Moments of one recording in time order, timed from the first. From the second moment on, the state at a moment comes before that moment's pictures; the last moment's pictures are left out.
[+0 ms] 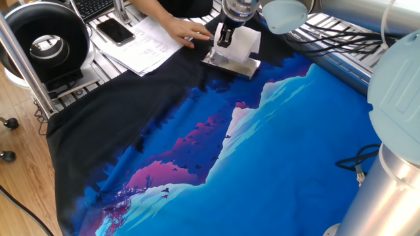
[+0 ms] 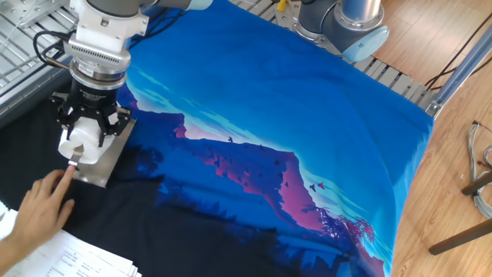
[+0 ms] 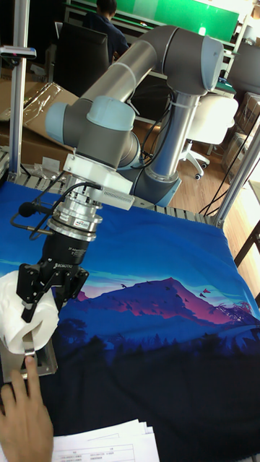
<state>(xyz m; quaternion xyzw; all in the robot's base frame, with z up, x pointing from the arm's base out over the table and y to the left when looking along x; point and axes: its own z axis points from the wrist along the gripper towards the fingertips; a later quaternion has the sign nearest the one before) 0.684 -0.136 0.112 -0.33 0.91 -0.15 0.20</state>
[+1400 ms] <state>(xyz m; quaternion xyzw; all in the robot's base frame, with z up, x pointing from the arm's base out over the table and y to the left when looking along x) 0.674 -0.119 0.099 -0.30 0.93 -0.10 0.18</state>
